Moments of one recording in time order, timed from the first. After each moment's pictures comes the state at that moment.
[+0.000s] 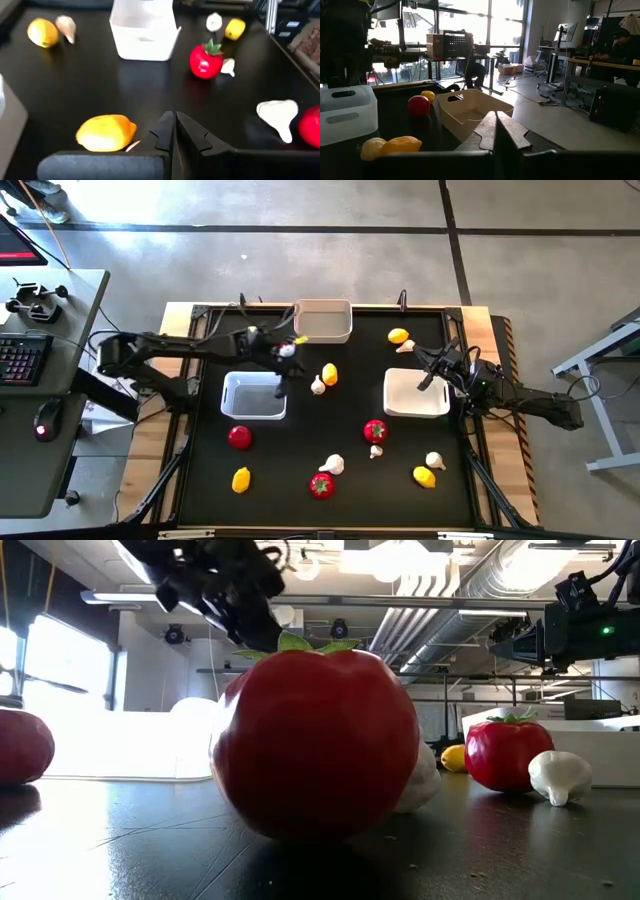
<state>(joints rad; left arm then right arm) 0.25 1.45 0.86 -0.01 0.36 0.14 -0.21 0.01 0.01 0.06 0.44 -0.09</state>
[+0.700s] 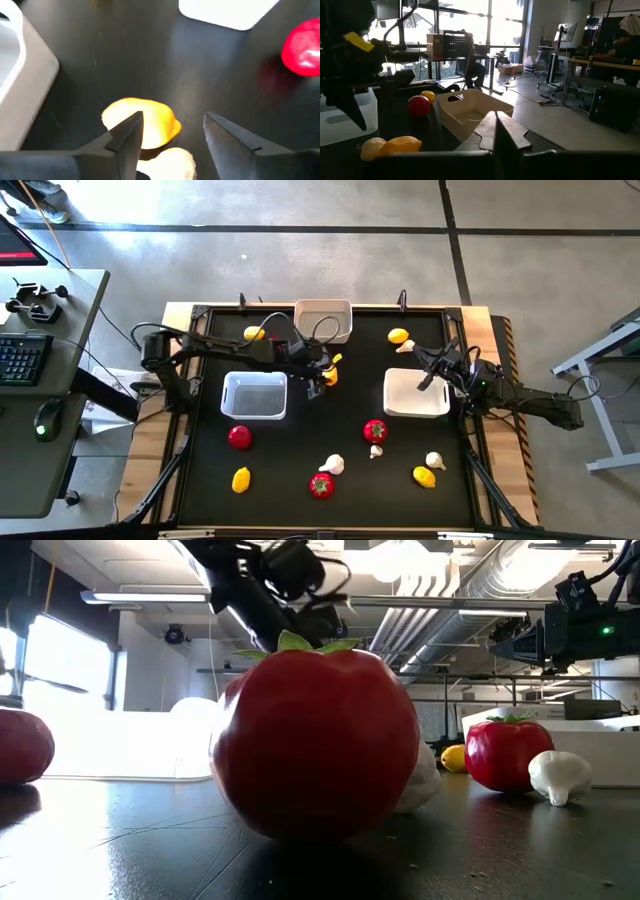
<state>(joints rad) 0.16 1.80 1.17 -0.22 -0.03 -0.08 -0.21 0.01 0.01 0.06 0.44 -0.09</state>
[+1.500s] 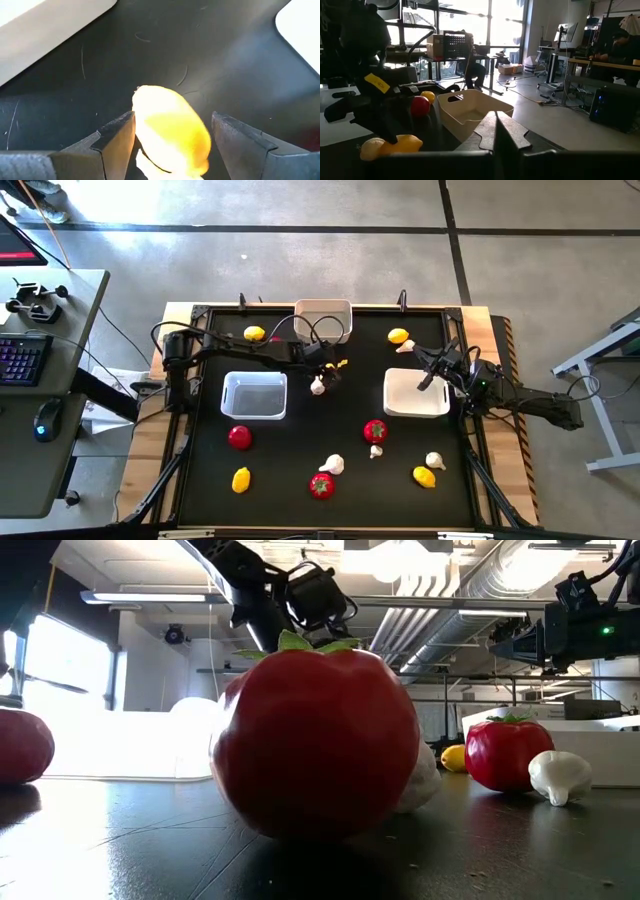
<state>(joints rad) 0.18 1.93 1.28 -0.33 -0.19 -0.57 -0.21 0.01 0.01 0.06 0.44 -0.09</state>
